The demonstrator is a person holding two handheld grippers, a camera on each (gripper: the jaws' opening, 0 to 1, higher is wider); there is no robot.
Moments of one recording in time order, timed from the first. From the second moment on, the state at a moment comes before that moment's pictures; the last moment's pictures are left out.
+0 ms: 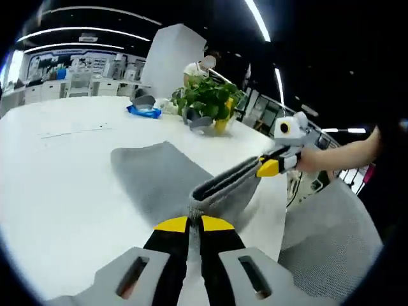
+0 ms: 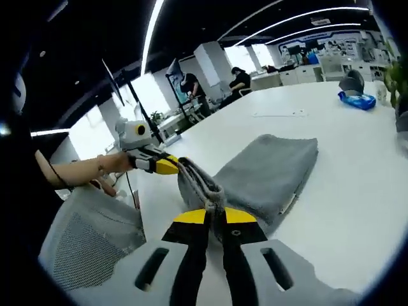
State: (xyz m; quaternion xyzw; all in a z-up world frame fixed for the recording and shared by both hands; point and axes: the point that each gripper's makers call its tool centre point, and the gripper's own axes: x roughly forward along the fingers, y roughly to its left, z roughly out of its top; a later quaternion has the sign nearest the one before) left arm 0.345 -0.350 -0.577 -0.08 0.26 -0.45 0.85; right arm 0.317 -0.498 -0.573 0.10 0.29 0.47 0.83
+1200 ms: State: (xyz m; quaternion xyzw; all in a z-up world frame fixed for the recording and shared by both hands) left arm 0.300 -0.371 -0.425 -0.33 0.07 -0.62 0.71; right arm 0.288 -0.511 -0.434 0.33 0.10 0.55 0.76
